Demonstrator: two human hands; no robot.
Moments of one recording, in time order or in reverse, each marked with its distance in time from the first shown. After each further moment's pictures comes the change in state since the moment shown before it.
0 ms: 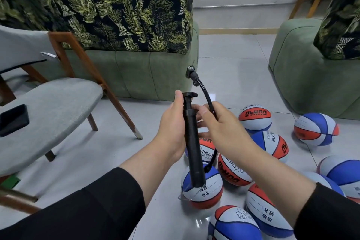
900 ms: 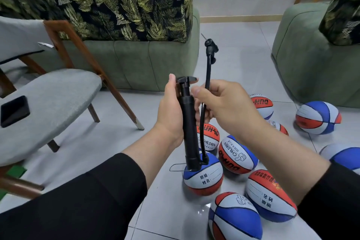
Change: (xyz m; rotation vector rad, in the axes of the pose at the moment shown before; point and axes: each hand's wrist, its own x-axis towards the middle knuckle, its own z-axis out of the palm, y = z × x) left_hand 0.001 -0.001 0.006 -0.163 -0.045 0.086; right_hand 0.005 -0.023 -0.010 0.007 -0.002 -0.131
